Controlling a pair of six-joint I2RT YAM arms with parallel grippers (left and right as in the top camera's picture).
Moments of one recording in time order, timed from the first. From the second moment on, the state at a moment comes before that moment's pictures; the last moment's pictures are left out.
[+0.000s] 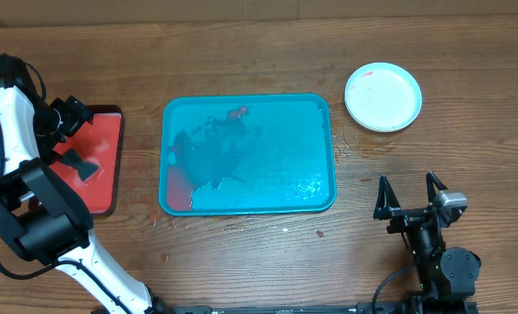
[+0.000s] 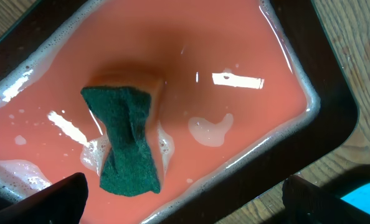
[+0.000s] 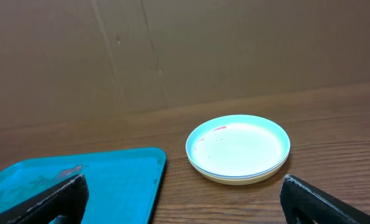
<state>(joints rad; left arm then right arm) 0.50 2.12 1.84 -1.17 0.06 -0.44 -0.01 0.01 0.02 -0.02 -0.15 0.20</state>
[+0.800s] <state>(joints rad) 0.29 1.68 1.69 -1.12 -0.07 -0.28 -0.01 0.01 0.02 -0.02 -0.15 0.20</state>
